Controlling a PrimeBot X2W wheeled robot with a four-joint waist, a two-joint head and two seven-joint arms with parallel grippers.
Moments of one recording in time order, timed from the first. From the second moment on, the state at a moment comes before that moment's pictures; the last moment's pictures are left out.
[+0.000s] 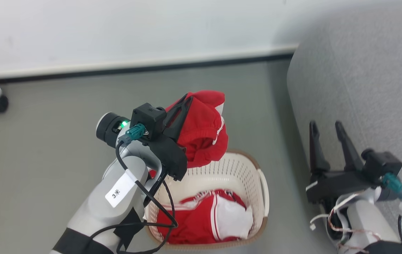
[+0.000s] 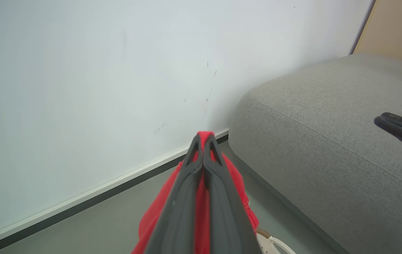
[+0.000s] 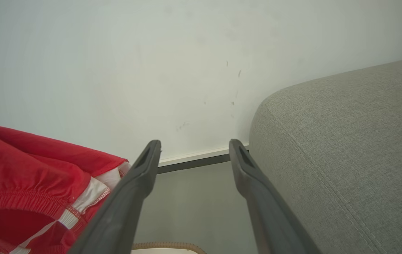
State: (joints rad) left arm -0.77 0.04 -0.60 0.75 -0.42 -0.12 -0.25; right arm -0.40 -0.06 0.13 0.40 0.30 0.04 -0.26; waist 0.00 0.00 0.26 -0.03
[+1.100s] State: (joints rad) left arm -0.71 0.04 -0.75 0.66 -0.57 -0.13 -0.21; right arm -0.22 -0.05 0.47 0.43 0.31 0.11 -0.26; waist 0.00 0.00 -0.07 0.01
